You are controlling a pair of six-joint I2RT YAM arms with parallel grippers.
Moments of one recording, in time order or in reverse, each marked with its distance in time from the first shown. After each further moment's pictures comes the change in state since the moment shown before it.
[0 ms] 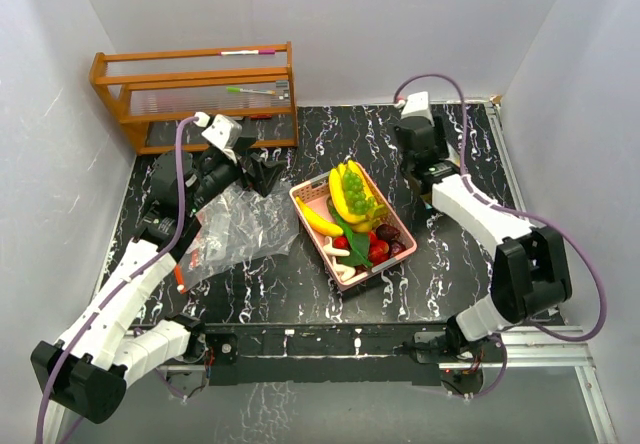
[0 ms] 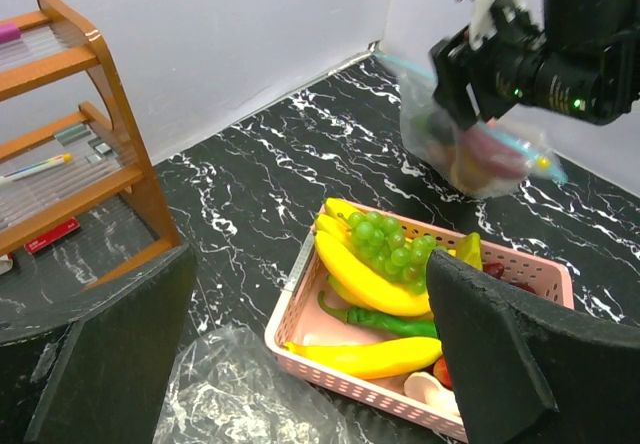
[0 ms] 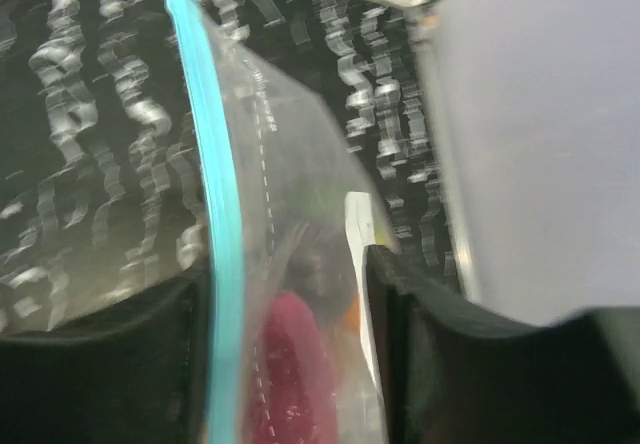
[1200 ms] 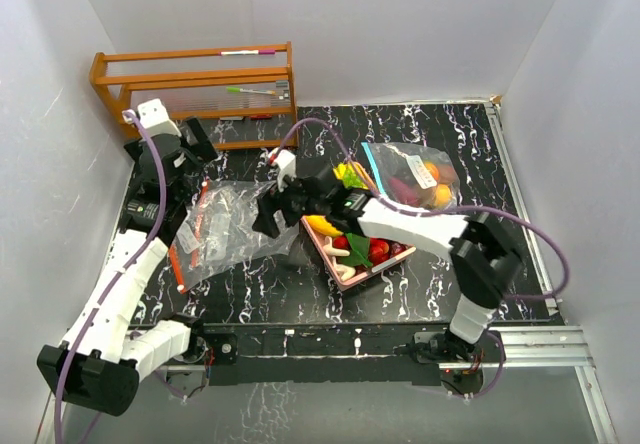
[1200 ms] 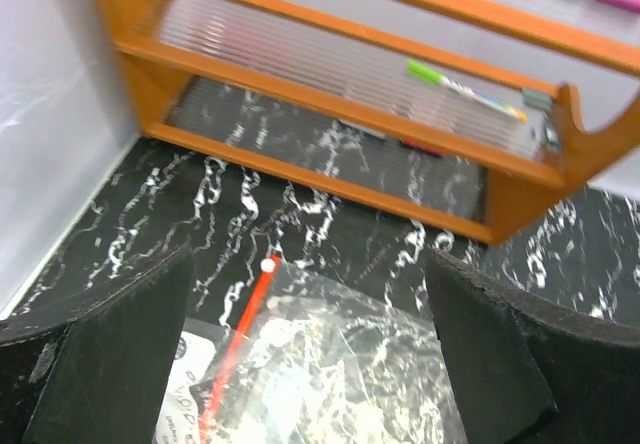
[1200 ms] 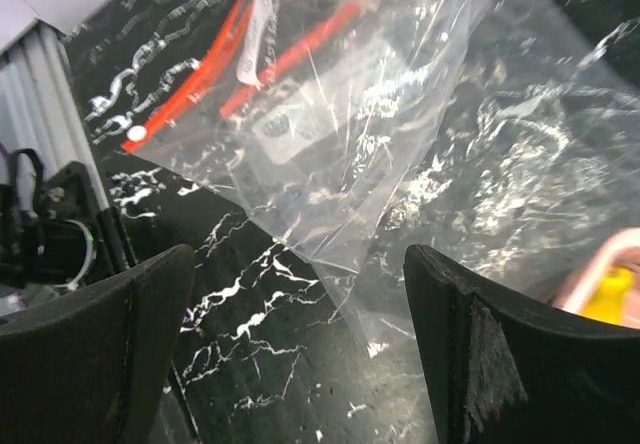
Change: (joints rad) left arm 0.147 0.053 0.116 -0.309 -0.837 -0.210; right arm 0.549 0.188 0.134 0.055 -0.977 0.436
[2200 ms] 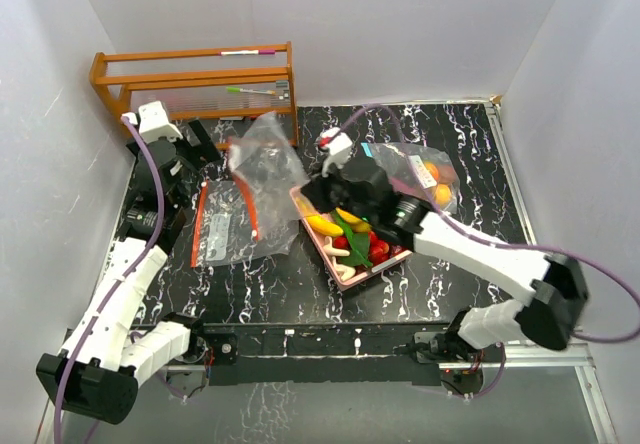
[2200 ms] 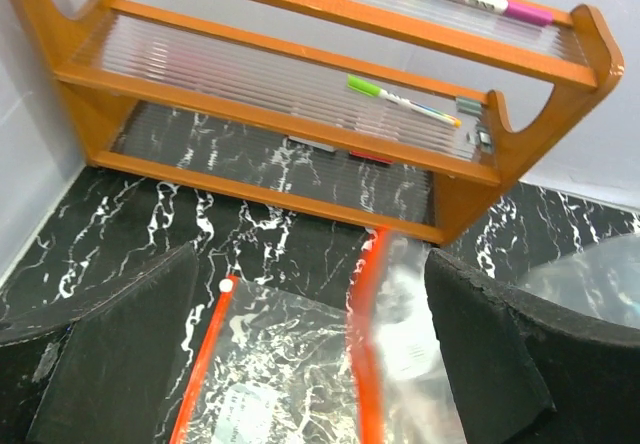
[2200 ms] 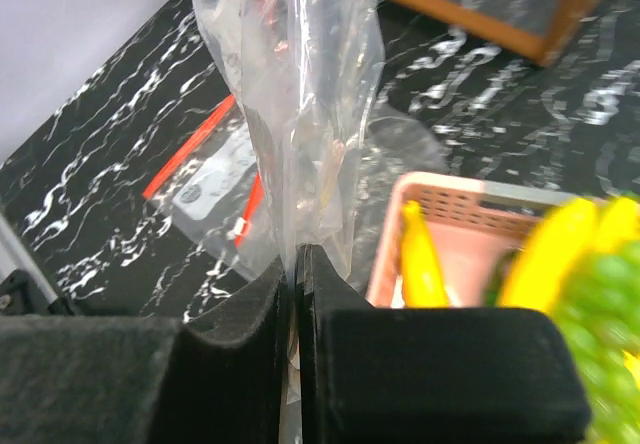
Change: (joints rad) left arm 0.012 -0.058 -0.053 0.112 0.056 0.020; right arm 0.011 -0.251 -0.084 -0.092 0.322 0.037
